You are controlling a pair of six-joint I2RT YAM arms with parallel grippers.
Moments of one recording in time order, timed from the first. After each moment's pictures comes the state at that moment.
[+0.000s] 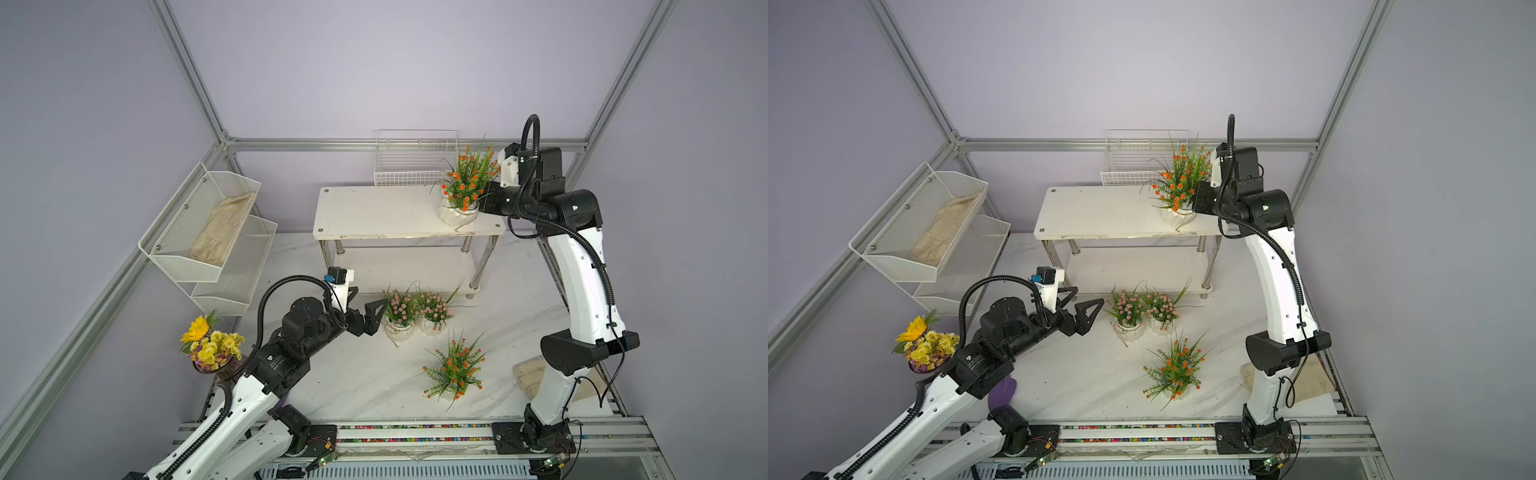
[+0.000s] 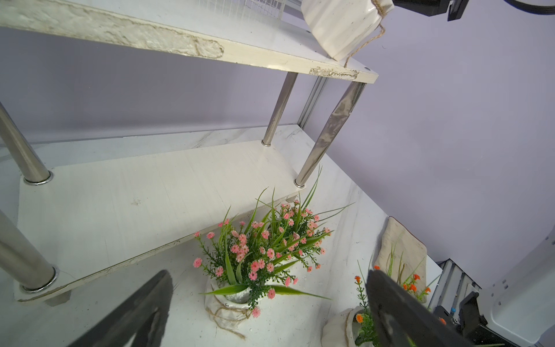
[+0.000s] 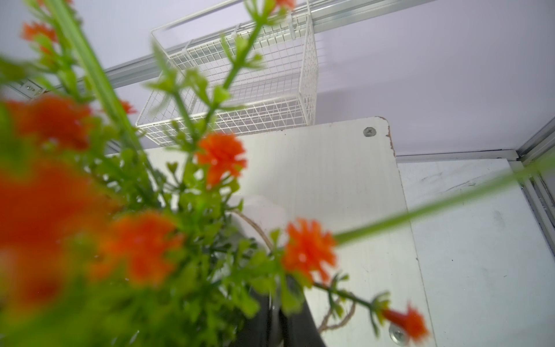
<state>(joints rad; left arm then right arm) -0.58 0.77 0.79 -0.22 0.10 -0.34 0.28 1.85 2.54 -1.19 -0.05 0.36</state>
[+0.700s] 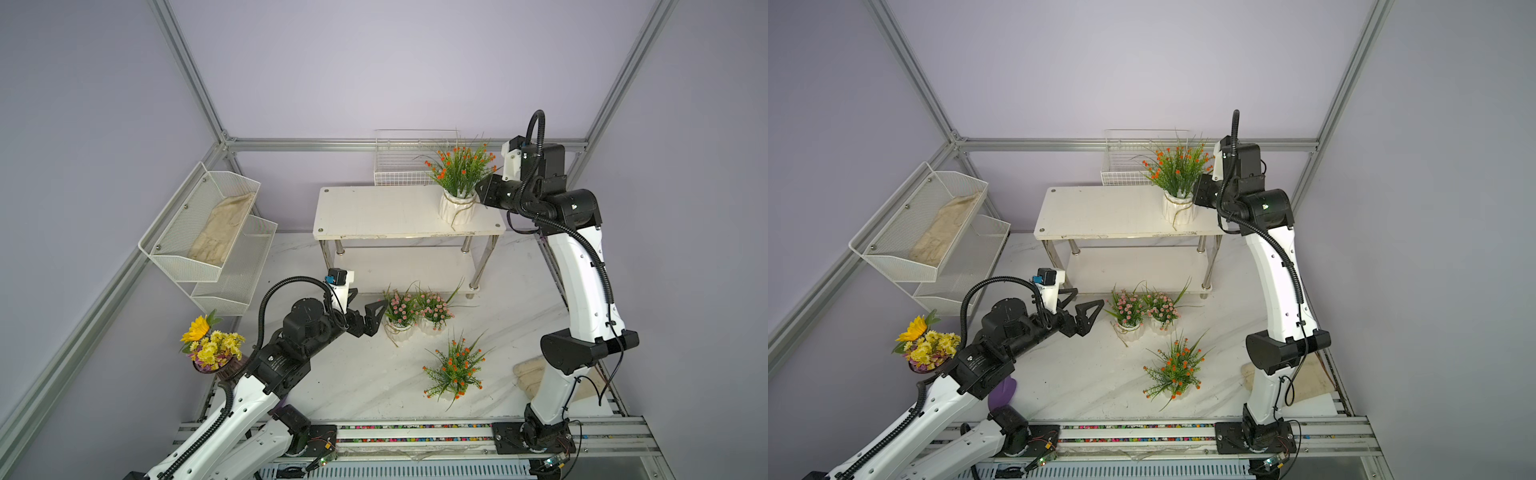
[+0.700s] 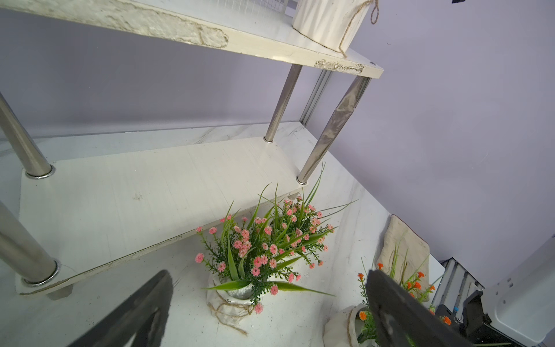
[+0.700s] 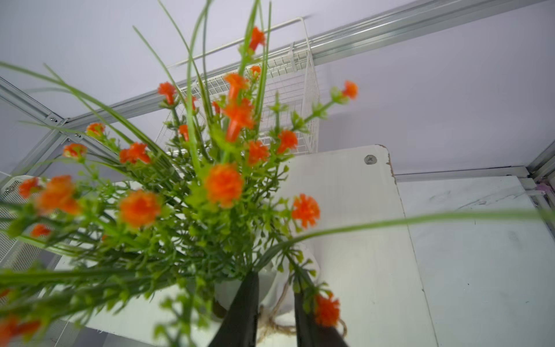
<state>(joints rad) -0.58 0.77 0.77 -0.22 0.10 -0.34 0.27 1.86 2.53 -1.10 -0.05 0.38</state>
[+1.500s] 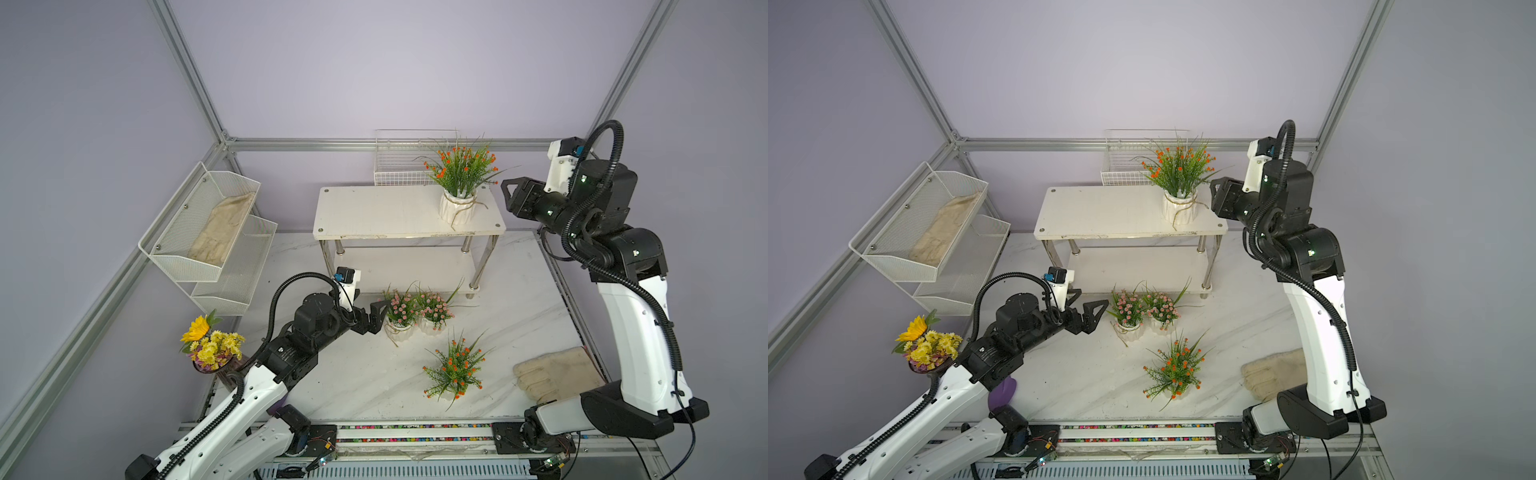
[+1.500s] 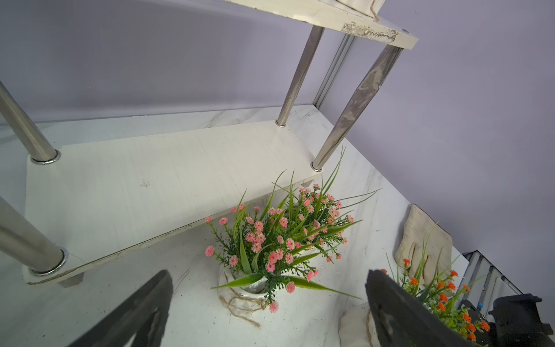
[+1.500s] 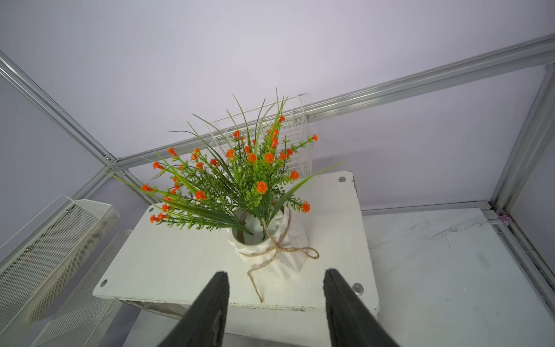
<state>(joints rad) -0.59 0.85 0.77 -0.22 0.07 -0.30 0.26 1.44 2.12 -0.88 0.02 0.38</state>
